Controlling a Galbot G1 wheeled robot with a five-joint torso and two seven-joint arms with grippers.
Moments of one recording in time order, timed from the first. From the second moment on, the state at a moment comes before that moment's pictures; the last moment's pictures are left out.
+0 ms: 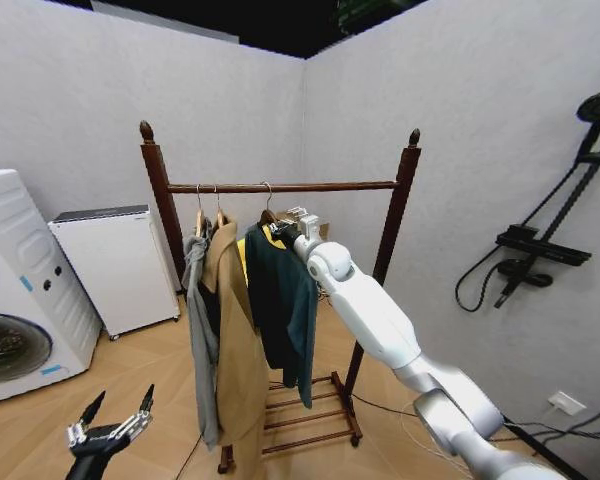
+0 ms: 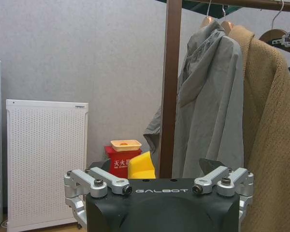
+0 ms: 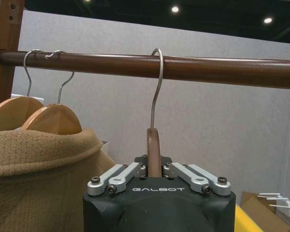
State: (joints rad) left arm 1.83 -1.30 -0.87 -2.29 -0.49 -0.05 0.04; right arm -0.05 1.31 -0.08 1.44 0.55 -0.45 0.02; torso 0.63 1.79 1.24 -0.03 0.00
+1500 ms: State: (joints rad) left arm 1.83 -1.30 -0.87 -2.29 -0.49 -0.05 0.04; right arm -0.92 1.06 0.42 1.85 0.37 -0.31 0.05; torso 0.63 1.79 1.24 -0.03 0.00
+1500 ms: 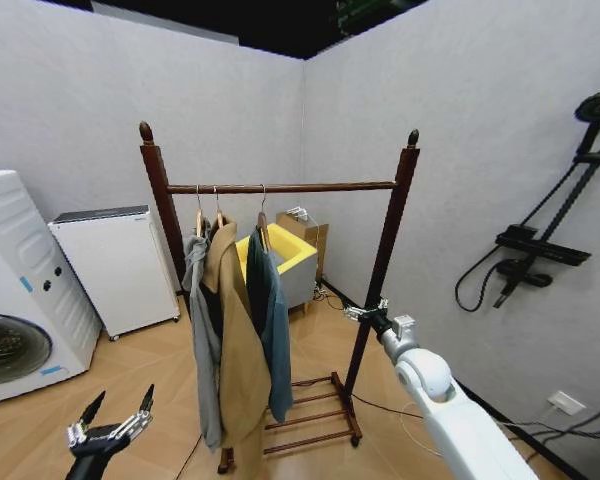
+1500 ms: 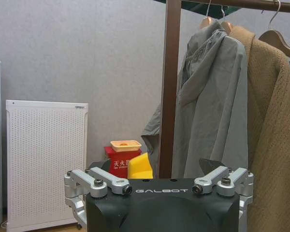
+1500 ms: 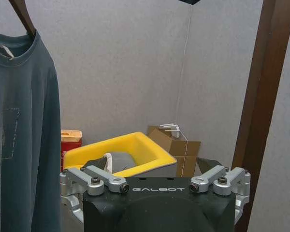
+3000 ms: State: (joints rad) left arm 1.83 -1.30 -0.87 -2.29 -0.49 -0.05 0.04; right arm -0.93 1.06 0.40 1.93 0.35 -0.32 0.05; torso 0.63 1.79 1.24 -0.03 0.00
